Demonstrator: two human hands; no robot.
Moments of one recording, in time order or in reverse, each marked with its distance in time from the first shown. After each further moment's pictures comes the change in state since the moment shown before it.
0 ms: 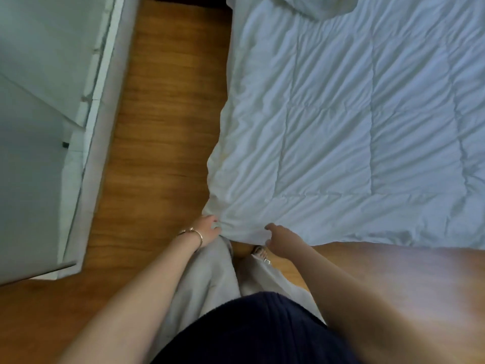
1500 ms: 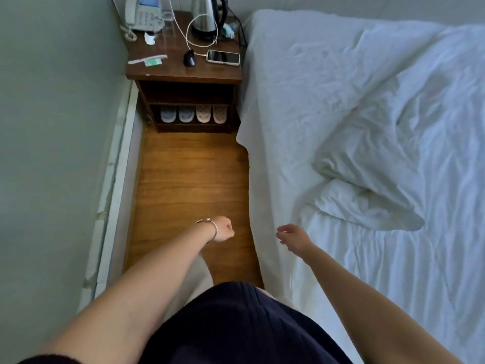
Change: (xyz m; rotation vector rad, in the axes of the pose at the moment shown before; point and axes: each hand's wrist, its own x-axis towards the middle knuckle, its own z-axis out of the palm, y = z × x) left_hand 0.348 0.085 -0.697 0.185 -0.106 0.183; right_hand 0.345 -0.301 -0.581 0.784 0.306 0.197
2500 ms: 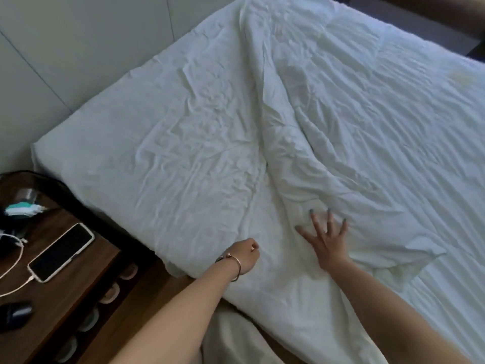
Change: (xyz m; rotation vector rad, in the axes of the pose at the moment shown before) left_hand 0.318 0.291 -0.345 0.426 -0.266 0.468; right_hand 0.260 -0.134 -0.246 -0.818 0.399 0.430
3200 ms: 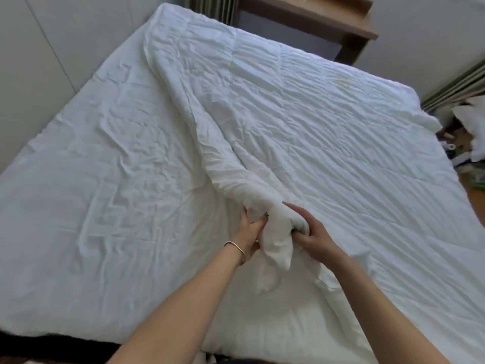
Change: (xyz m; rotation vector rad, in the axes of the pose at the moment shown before) left_hand 0.044 0.132 -0.108 -1.060 -0.328 0.271; right_hand -0.034 0.032 -0.174 1.665 0.365 0.216
